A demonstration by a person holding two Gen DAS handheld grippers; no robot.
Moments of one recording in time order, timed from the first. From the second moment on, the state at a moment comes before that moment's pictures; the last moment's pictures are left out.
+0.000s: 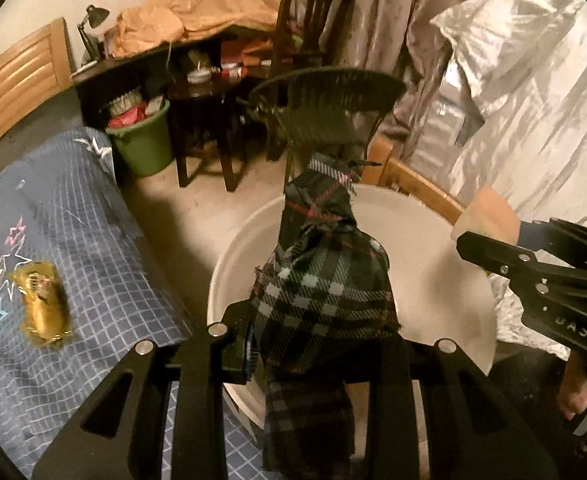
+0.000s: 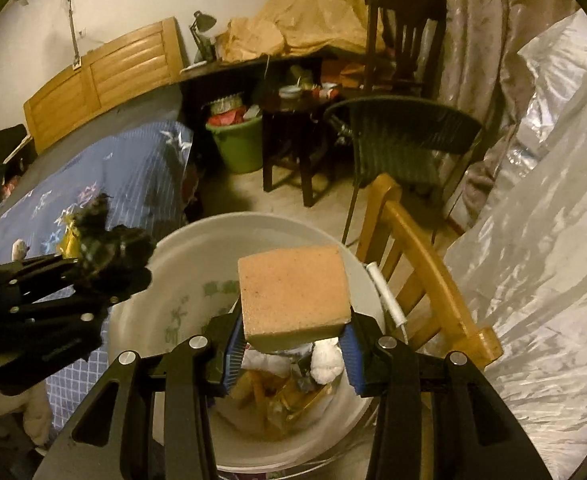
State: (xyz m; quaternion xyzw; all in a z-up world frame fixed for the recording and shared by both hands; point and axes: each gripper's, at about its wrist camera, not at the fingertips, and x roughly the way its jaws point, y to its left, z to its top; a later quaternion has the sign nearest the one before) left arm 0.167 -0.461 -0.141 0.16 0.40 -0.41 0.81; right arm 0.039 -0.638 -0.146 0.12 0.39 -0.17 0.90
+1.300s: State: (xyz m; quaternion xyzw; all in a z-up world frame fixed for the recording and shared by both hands) left arm 0.046 -0.290 -0.060 0.11 0.23 -0.37 0.90; right arm -0.151 -0.496 -0.075 0.09 0.20 -0.23 0.95
